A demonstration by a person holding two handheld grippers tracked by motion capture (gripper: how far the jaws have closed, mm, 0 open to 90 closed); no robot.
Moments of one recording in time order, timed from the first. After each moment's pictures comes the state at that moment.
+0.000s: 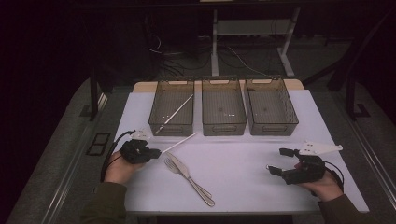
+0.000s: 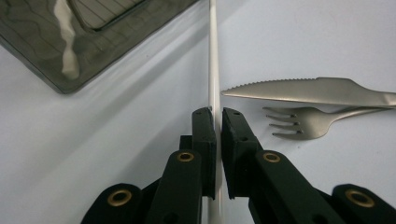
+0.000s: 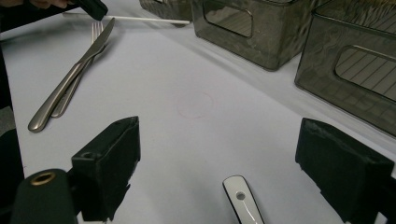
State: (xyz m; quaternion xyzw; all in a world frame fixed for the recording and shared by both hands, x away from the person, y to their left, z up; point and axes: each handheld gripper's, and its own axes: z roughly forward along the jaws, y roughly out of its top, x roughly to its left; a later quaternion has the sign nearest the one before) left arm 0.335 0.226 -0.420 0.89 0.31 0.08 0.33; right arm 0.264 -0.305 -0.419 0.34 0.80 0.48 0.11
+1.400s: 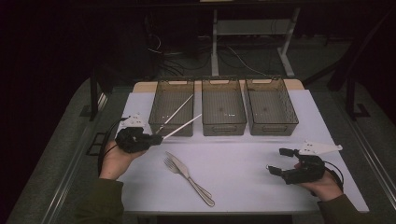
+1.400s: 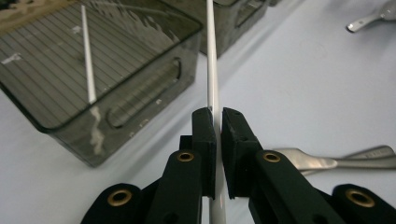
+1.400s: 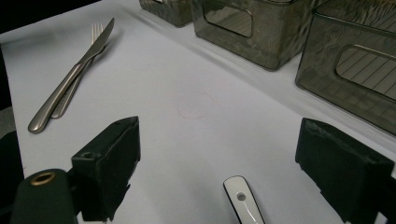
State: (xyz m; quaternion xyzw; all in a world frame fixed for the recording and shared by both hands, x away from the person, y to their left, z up) left arm 0.337 0.218 -0.362 0.86 0.30 0.10 0.40; right arm 0.264 -0.305 -0.419 0.34 0.80 0.48 0.10
